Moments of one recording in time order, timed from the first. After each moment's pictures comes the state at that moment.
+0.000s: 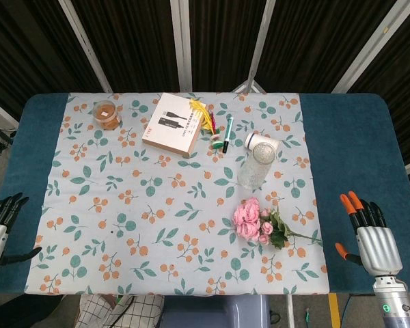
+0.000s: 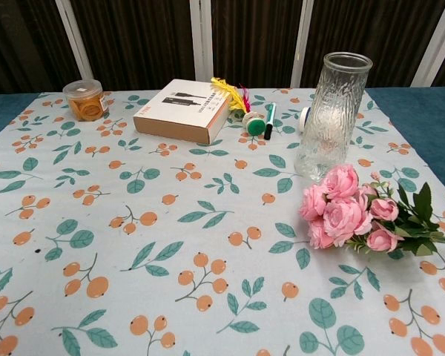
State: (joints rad) left arm -0.08 -1.05 0.02 -1.63 1.54 1.45 -0.11; right arm 0.10 -1.16 0.04 -1.68 -1.51 1.44 -0.14
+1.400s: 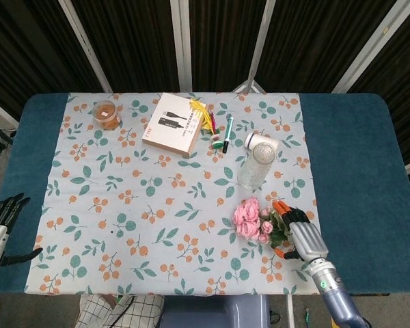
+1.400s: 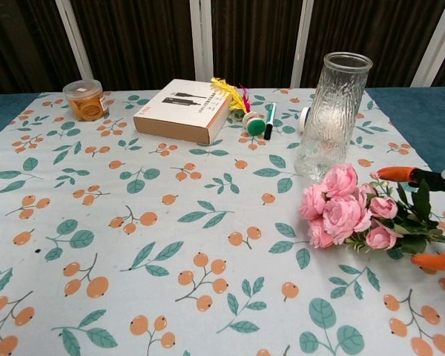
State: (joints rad) left arm -0.08 -1.05 0.02 -1.63 1.55 1.44 -0.13; right arm 0.32 -1.37 0.09 -1.79 -1.21 1.08 -0.24
